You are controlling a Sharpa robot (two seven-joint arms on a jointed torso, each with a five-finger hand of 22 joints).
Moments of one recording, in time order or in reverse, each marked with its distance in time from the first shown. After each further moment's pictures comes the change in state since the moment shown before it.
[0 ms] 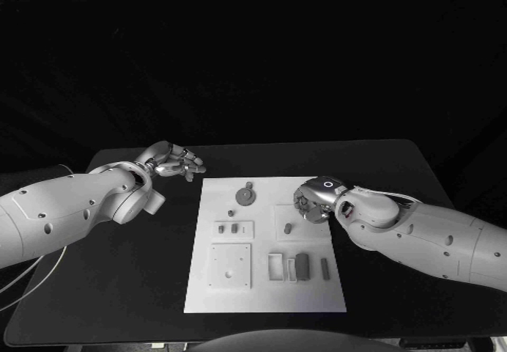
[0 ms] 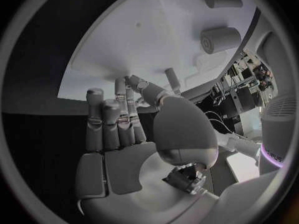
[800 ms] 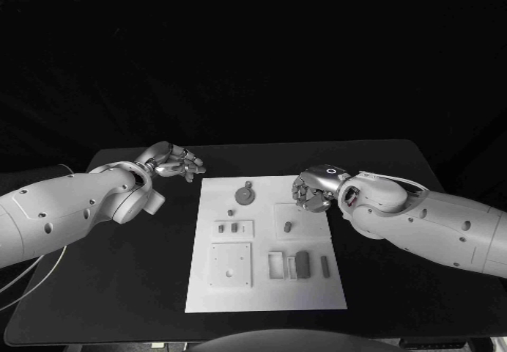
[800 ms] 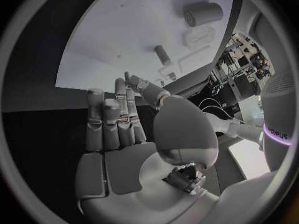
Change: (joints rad) left arm 0.000 0.000 0.000 -0.003 0.000 0.008 -0.008; left_hand 0.004 0.004 0.000 0.000 0.000 0.000 0.000 0.000 -0.002 0.000 0.000 -0.007 -0.002 0.000 0.000 -0.004 0.003 -0.002 0.000 0.000 -0.004 0.000; right arm 0.055 -0.038 0.027 0.078 0.112 0.061 0.013; right_hand -0.005 0.006 0.003 -0.003 -0.004 -0.001 0.000 -0.002 0.001 0.000 0.000 -0.005 0.001 0.001 0.002 -0.004 0.001 0.000 -0.003 -0.002 0.000 0.000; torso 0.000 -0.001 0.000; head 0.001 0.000
